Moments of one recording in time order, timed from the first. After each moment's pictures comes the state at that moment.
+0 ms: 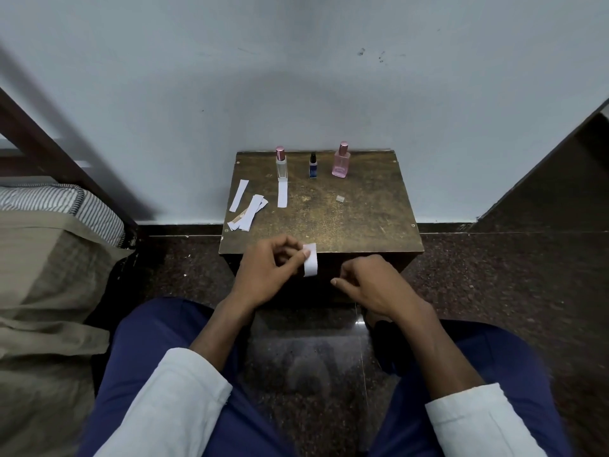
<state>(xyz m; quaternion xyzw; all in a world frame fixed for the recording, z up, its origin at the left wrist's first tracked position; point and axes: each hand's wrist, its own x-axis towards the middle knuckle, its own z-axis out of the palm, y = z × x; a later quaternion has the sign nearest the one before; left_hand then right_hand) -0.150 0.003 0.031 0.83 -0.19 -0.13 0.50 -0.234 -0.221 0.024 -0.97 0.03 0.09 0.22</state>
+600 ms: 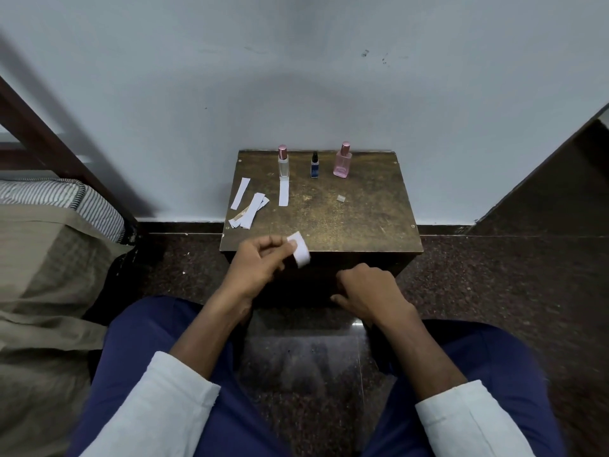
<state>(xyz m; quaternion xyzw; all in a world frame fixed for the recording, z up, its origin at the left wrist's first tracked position) -0.157 0.015 0.048 0.74 -0.01 -0.21 0.63 -0.239 -0.193 0.034 -0.98 0.03 0.17 0.03</state>
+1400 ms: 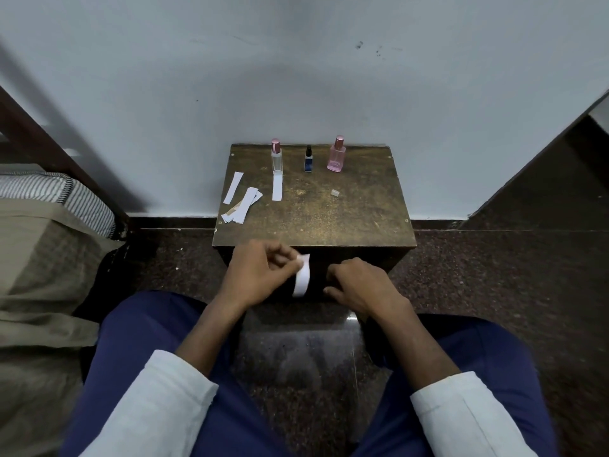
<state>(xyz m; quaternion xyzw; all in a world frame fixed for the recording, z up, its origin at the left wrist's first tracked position) -0.165 0.011 0.045 0.88 -0.17 -0.13 0.42 -0.236 -0.201 0.019 -0.98 0.02 0.17 0.08</state>
